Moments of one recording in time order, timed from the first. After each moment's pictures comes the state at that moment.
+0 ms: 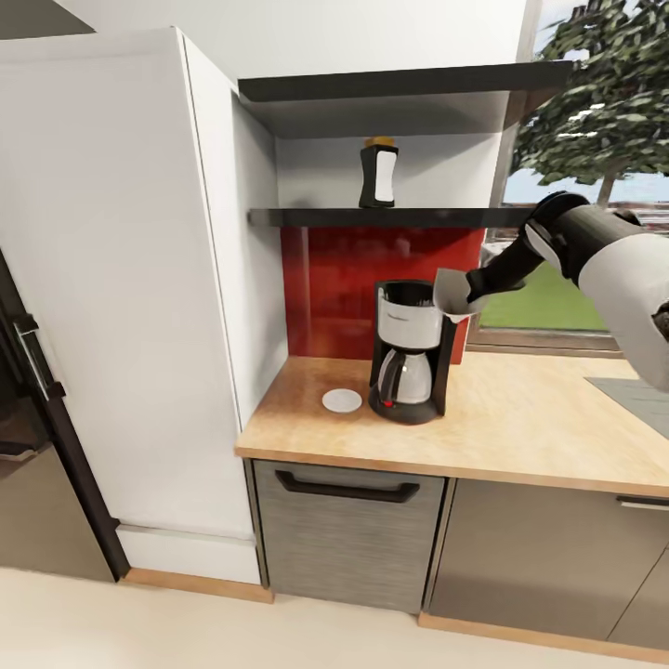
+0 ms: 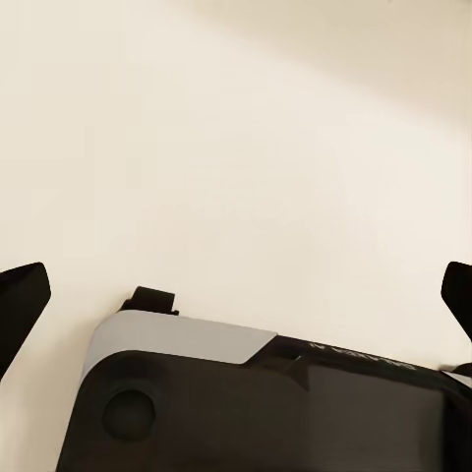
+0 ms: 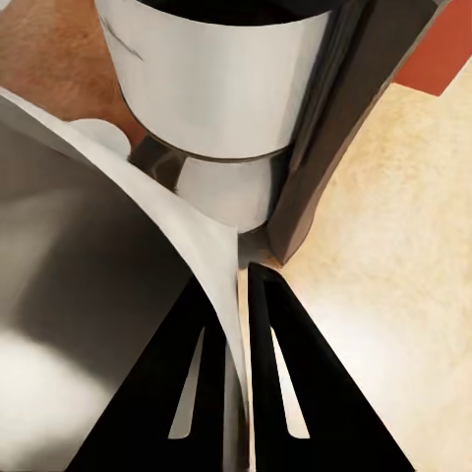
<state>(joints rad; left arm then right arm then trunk) 0.02 -0.07 0.13 -0.36 0.12 -0.14 0.00 -1.86 -0.18 0.52 -0.10 0.08 1.00 0.73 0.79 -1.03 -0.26</state>
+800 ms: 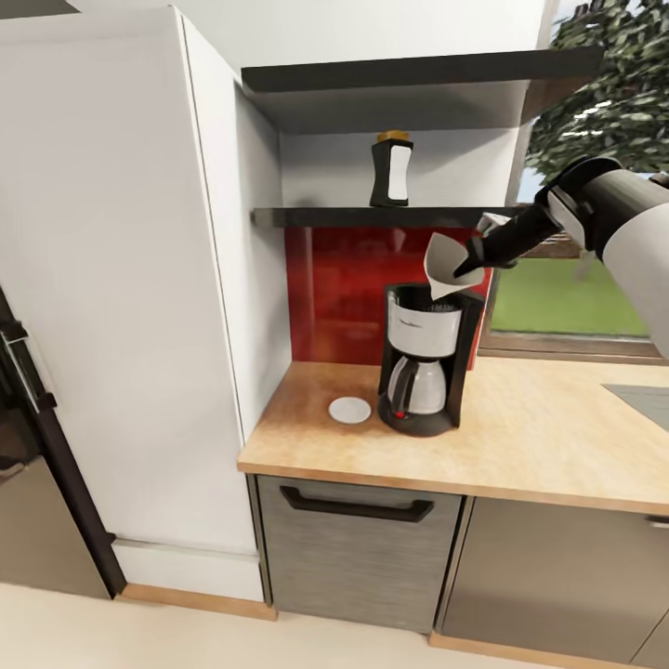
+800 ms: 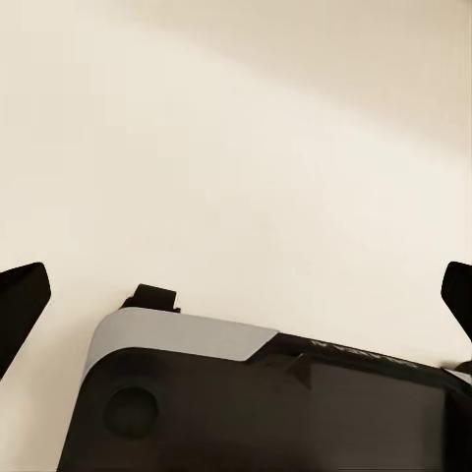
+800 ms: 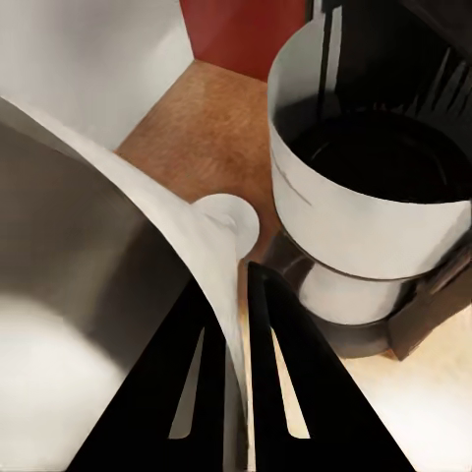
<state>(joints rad) 0.02 -0.07 0.13 -0.35 0.12 -0.14 0.00 -1.94 -0.20 0.51 -0.10 0.06 1.00 0.99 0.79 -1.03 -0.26</state>
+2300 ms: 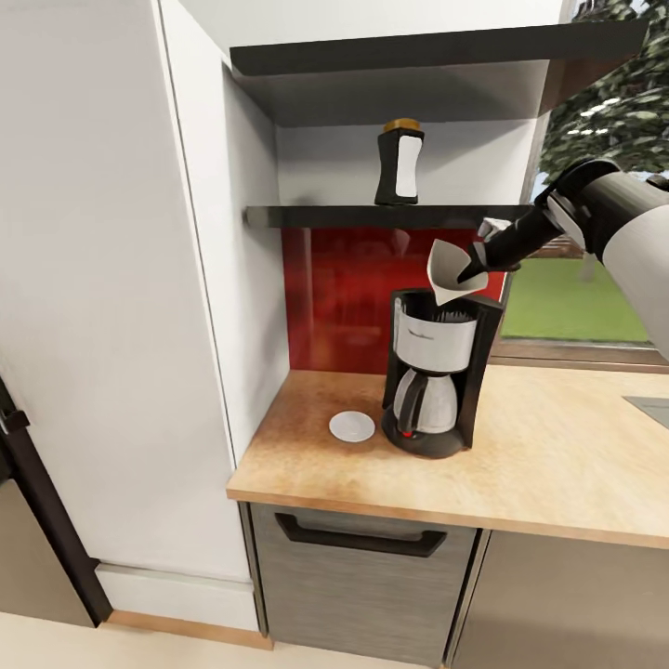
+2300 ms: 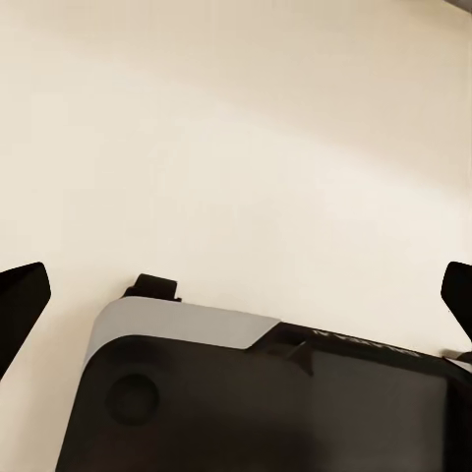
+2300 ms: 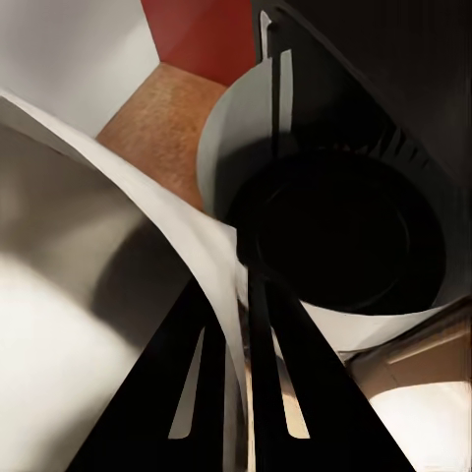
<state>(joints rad) 0.02 -0.07 0.13 -0.34 0.12 -0.15 -0.01 -1.94 -0.20 0.53 -0.09 0.11 0.99 1.02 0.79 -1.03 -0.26</state>
